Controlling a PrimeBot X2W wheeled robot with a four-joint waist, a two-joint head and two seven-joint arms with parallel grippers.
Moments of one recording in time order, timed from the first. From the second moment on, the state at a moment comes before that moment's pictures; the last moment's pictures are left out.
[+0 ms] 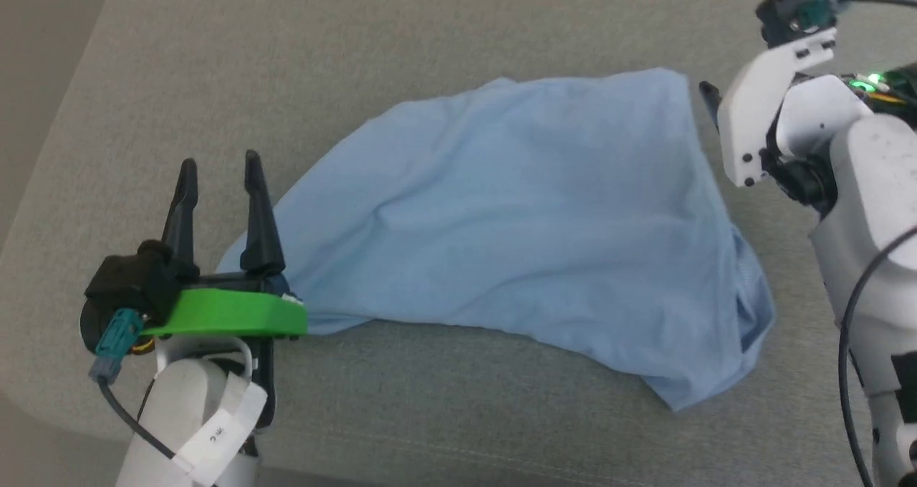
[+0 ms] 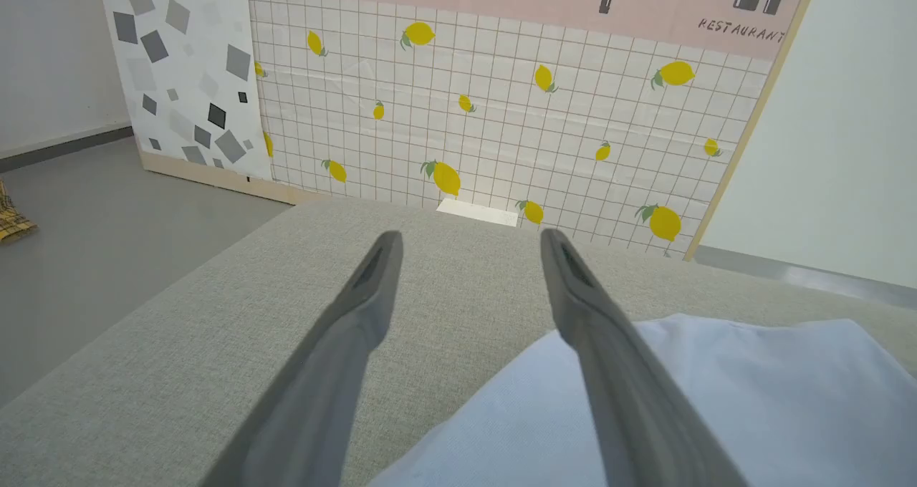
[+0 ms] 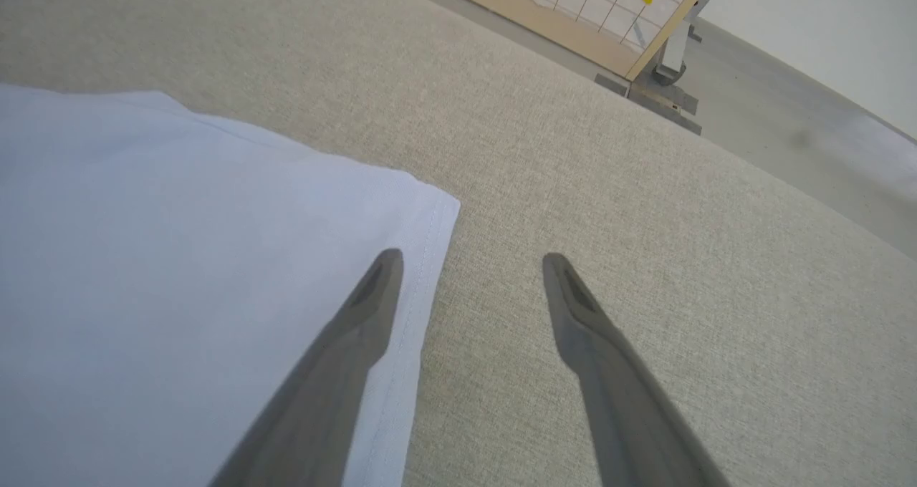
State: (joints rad) left arm -0.25 0.16 -0.11 0.00 -0.36 0.09 -0.26; right arm -0.86 -0.23 0.16 0.58 0.12 0.13 0.58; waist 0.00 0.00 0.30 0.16
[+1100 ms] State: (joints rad) left arm -0.18 0.09 -0.02 0.12 -0.27 -0.01 -0.26; right arm -0.91 -0.39 0.04 0.69 0.29 0.13 0.42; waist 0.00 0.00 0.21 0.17
